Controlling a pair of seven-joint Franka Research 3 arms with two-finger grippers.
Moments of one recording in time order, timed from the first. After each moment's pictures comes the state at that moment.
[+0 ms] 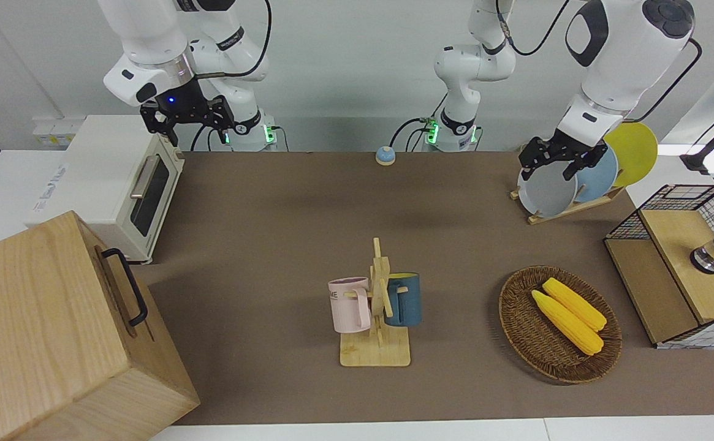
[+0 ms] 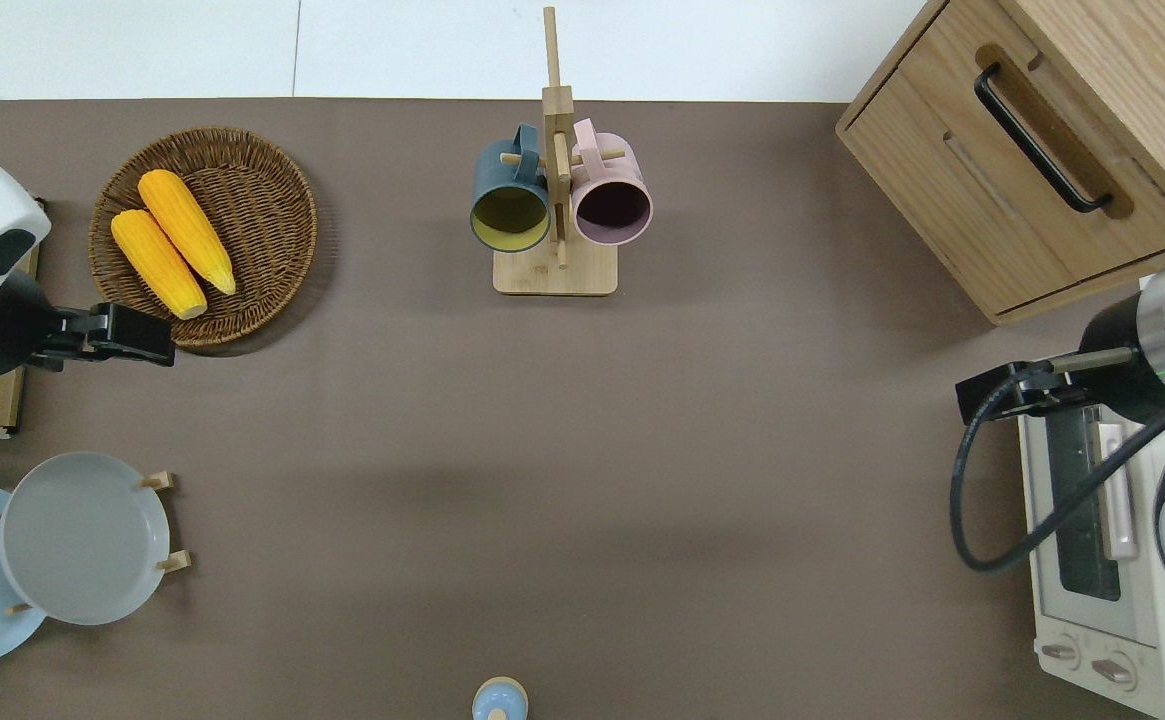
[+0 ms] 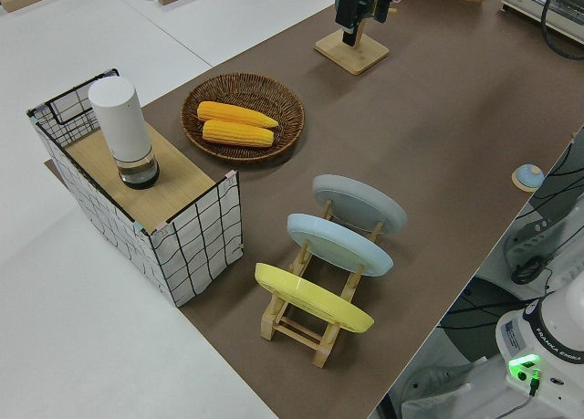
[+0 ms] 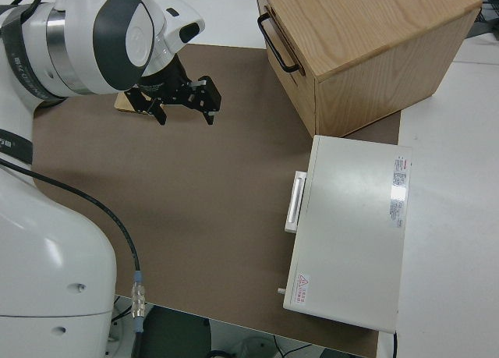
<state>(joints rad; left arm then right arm) -0.05 0.06 0.02 -1.55 -0.05 1.59 -0.01 -0.26 0.02 0.38 -1.48 -0.03 1.38 0.04</state>
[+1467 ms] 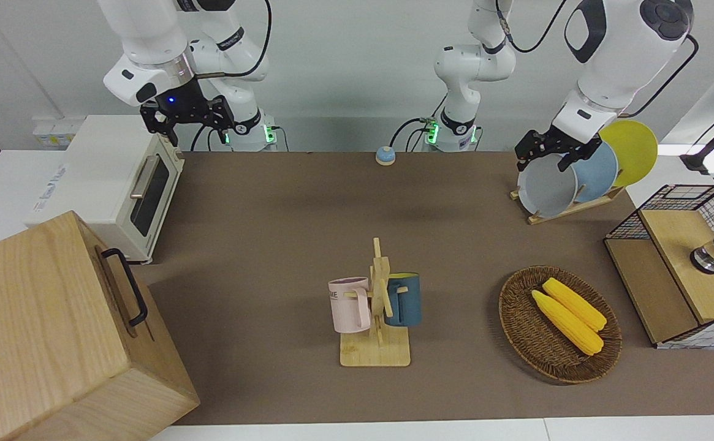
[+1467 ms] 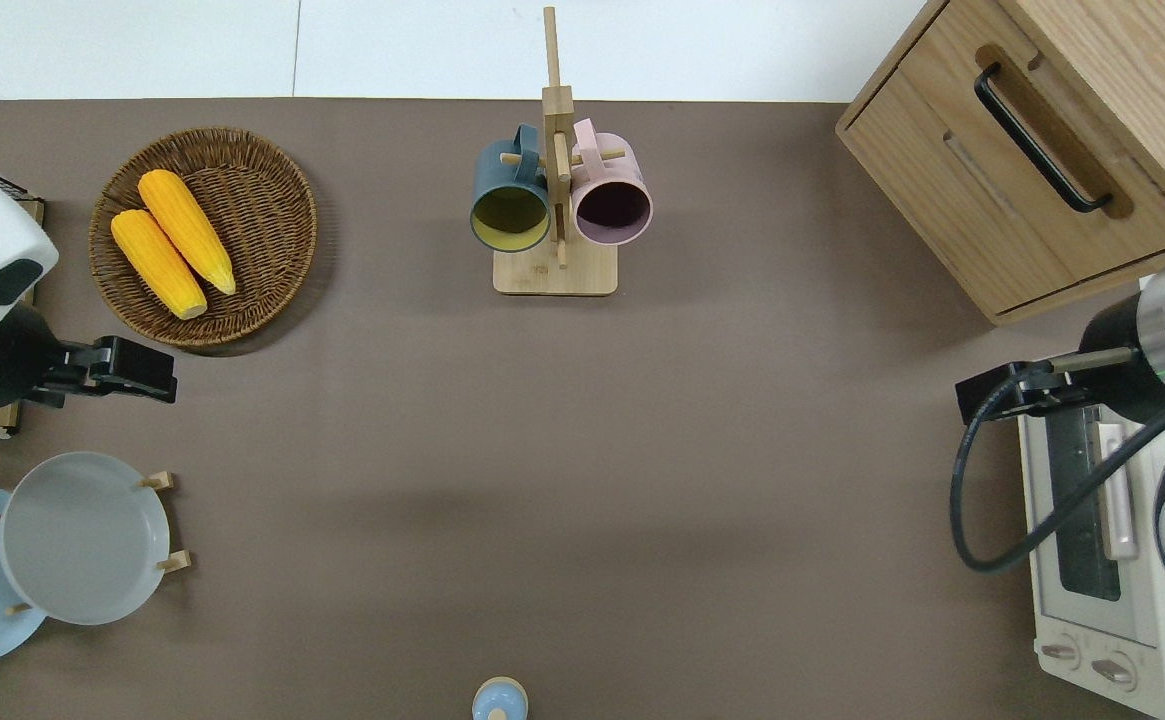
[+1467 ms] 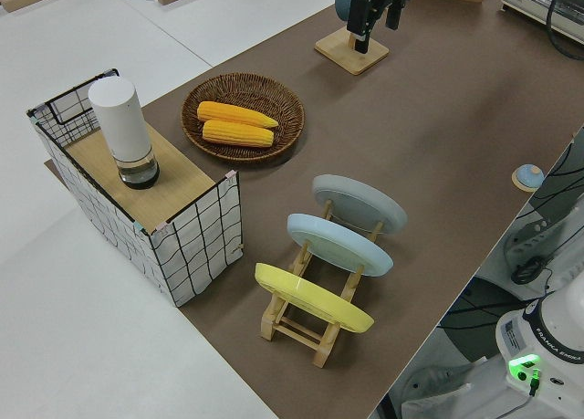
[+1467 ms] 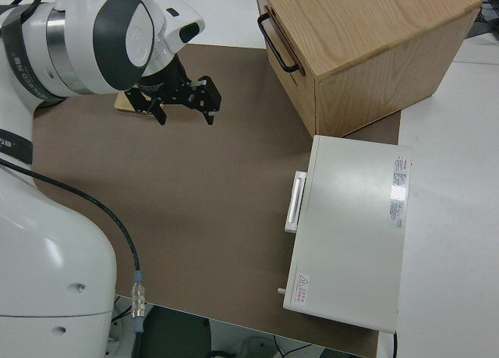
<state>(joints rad) -0.05 0.02 0.02 -1.60 -0.05 1.52 -0.01 -0.26 0.02 0.38 -1.48 -0.03 1.38 0.04</state>
